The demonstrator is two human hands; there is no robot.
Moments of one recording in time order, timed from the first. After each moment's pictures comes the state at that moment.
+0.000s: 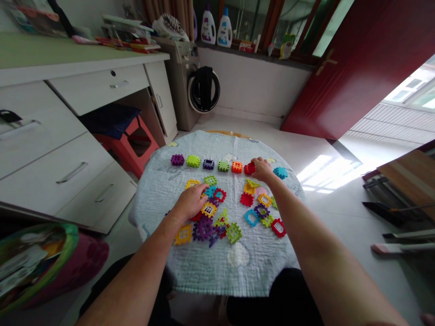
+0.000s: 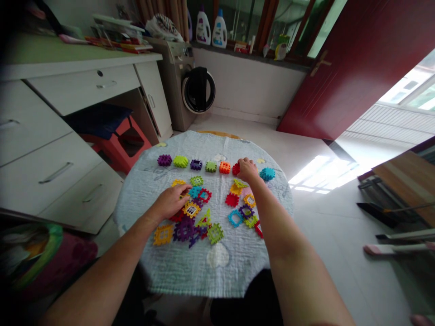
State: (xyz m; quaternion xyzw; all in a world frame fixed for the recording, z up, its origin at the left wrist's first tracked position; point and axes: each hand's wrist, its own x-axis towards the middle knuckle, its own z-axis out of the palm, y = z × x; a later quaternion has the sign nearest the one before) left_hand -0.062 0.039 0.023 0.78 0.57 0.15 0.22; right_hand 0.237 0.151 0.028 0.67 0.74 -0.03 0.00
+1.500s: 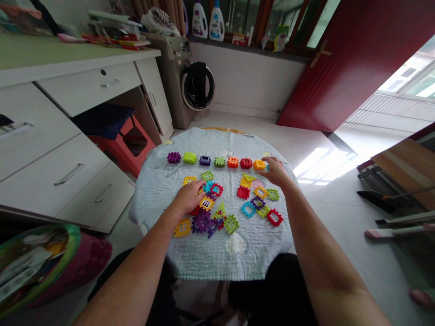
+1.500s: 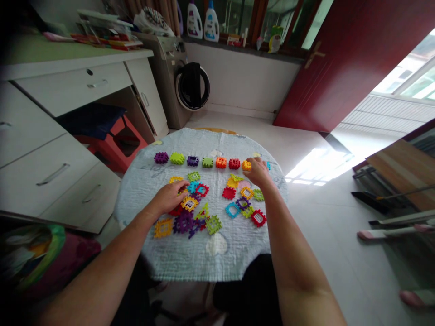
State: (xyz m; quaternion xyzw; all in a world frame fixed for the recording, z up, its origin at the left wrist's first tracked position) left_hand -0.063 0.038 0.019 0.79 0.56 0.13 0.22; right_hand 0.281 0.087 0.055 0.70 0.70 -0.06 -0.15
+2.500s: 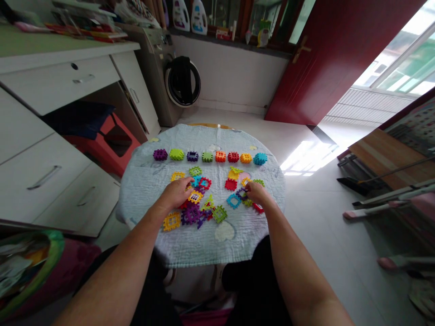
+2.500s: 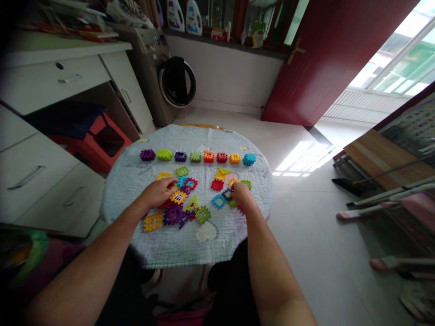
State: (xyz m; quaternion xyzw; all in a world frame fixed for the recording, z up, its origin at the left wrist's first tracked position) left_hand -0.061 0.033 0.017 0.80 0.55 0.09 0.20; right_hand 0.270 0.004 -0.010 0.72 0.67 -0.19 -0.03
